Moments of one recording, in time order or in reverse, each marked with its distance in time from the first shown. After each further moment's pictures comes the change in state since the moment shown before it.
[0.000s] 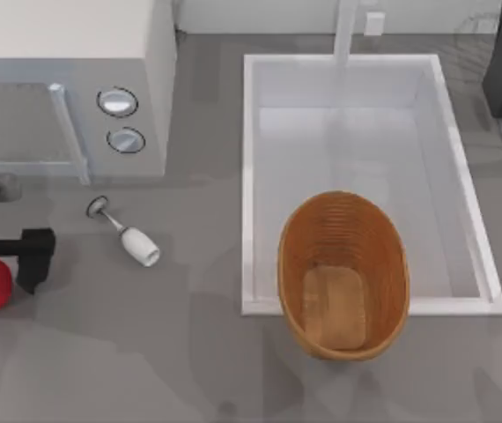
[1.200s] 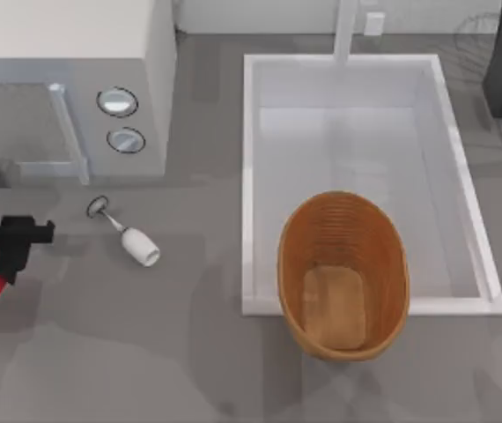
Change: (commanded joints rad) left arm -0.029 -0.077 0.062 -0.127 -0.002 -0.006; right arm 0.000 0.000 0.000 0.000 0.000 0.000
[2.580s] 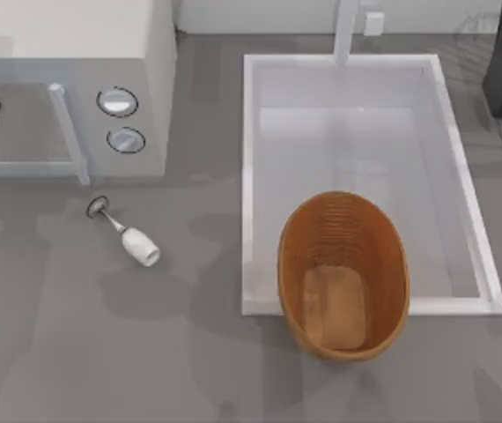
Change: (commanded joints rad) left arm -0.006 -0.054 0.567 -0.556 -0.037 0.210; right arm 0.000 0.000 0.000 0.000 0.000 0.000
